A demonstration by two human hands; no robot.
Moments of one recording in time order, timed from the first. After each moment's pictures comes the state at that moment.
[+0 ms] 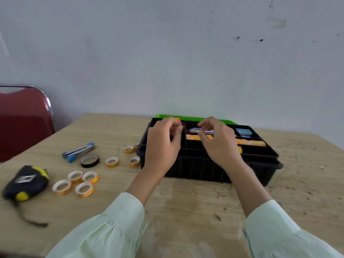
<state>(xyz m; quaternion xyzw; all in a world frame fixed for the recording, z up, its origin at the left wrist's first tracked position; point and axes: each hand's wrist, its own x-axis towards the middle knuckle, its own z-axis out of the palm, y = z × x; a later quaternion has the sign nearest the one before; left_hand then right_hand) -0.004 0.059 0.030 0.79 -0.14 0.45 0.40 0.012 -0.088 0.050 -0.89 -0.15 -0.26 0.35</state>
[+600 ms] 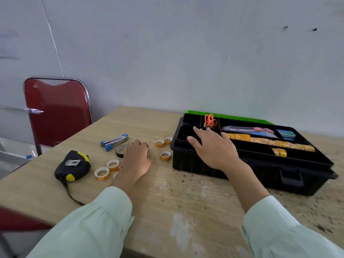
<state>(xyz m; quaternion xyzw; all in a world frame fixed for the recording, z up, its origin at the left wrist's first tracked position) 0.008 0.203 -0.046 0.97 0.14 0.15 0.11 0.023 -0.011 0.025 -0.97 -0.21 -0.06 0.09</state>
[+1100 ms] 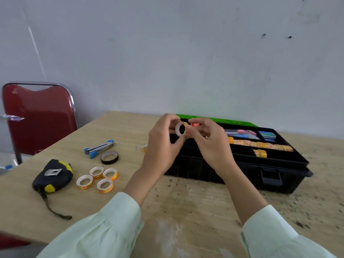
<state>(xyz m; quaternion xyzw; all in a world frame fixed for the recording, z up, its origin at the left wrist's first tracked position) -0.009 0.101 0.026 0.79 -0.14 0.42 0.42 0.006 -0.032 0.043 -0.79 -0.19 -0.17 0.55</state>
